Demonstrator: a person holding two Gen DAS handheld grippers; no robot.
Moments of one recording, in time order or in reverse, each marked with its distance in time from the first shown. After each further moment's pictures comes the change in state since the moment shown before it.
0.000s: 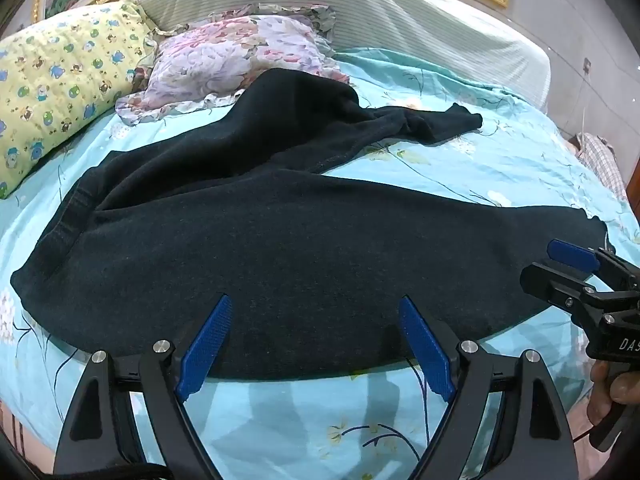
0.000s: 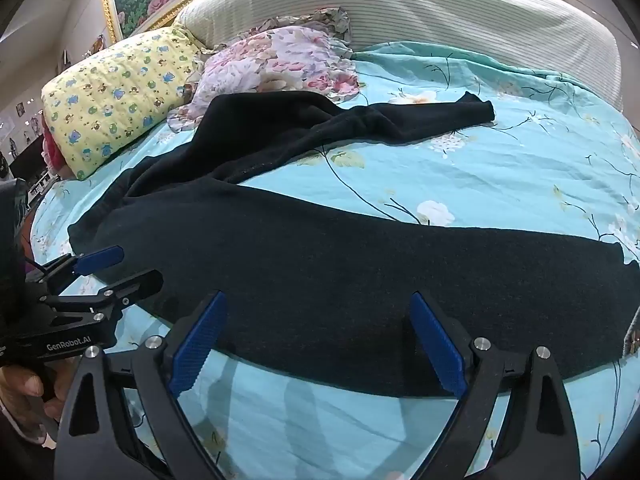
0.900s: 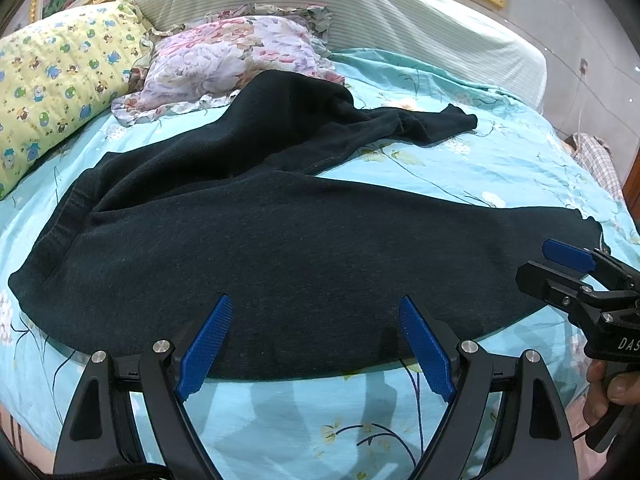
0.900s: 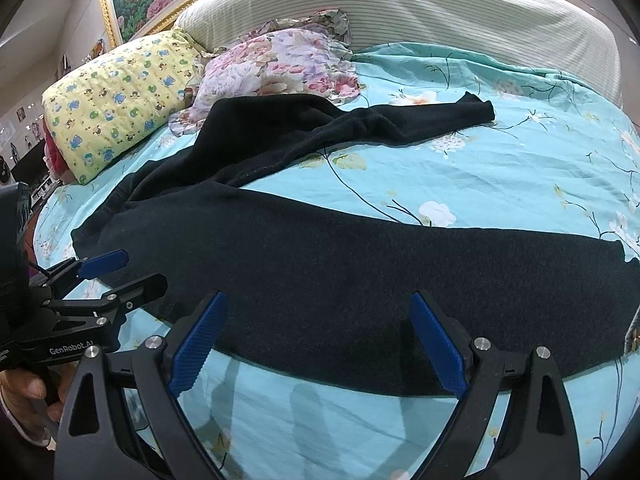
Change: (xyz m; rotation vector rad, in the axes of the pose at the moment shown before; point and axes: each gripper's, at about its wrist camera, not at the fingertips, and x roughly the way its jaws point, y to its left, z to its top) left arm -0.001 -0.002 0.000 0.003 0.001 -0.015; right arm -0.005 0.001 0.001 -0.004 0.000 0.001
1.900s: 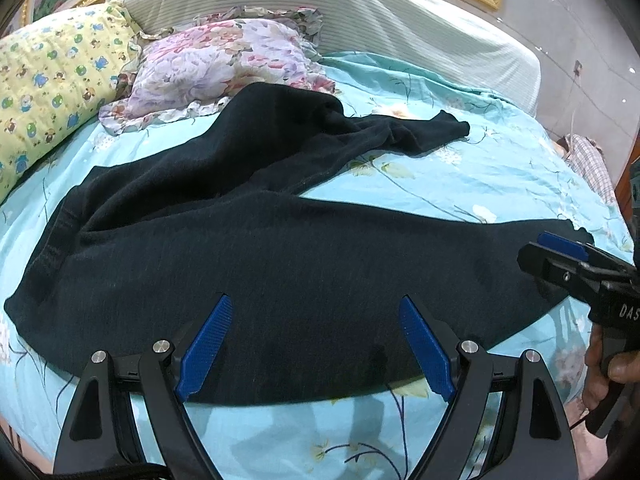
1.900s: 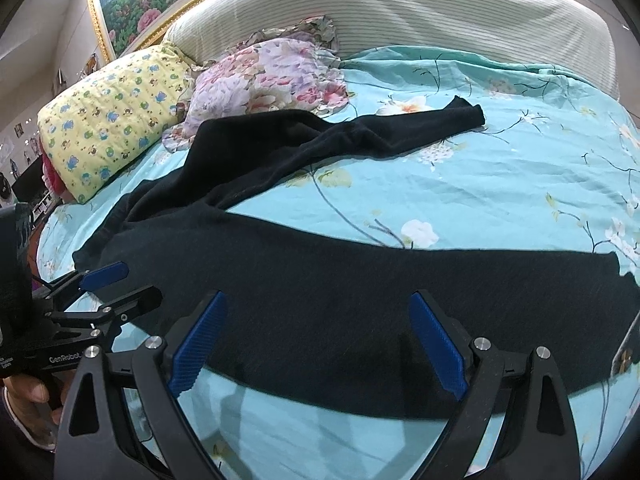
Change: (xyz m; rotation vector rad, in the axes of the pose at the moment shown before) left arm 0.001 -0.002 0.020 0.008 0.007 -0.043; right arm -0.001 -0.023 0.018 0.088 -0.033 0.059
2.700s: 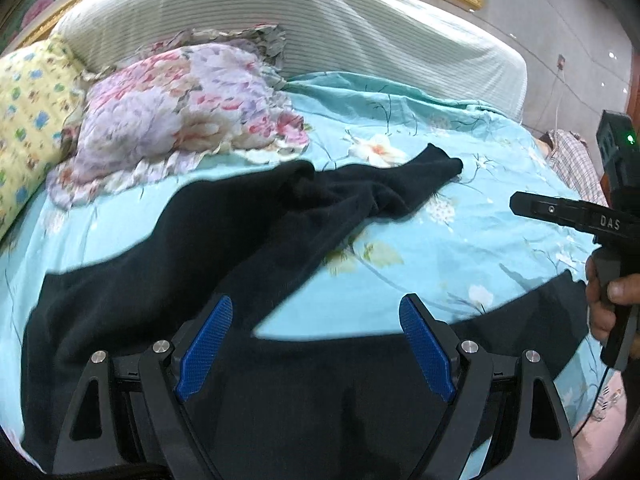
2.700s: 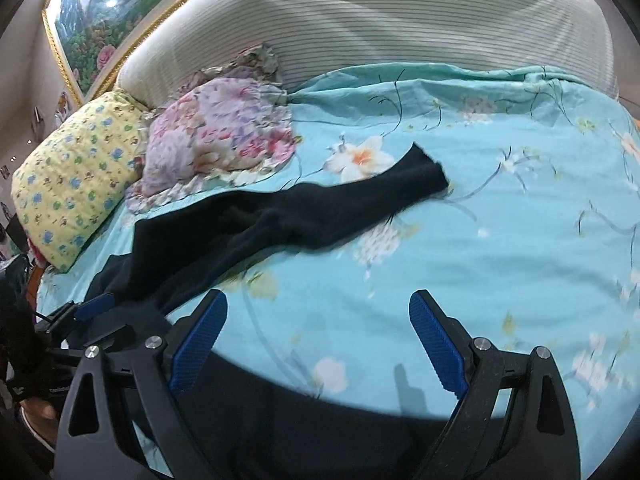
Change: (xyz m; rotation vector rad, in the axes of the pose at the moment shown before) left arm 0.047 -0.013 0.110 0.093 -0.001 -0.070; right arm 0.033 -0.084 0.117 0.081 0.075 -0.043
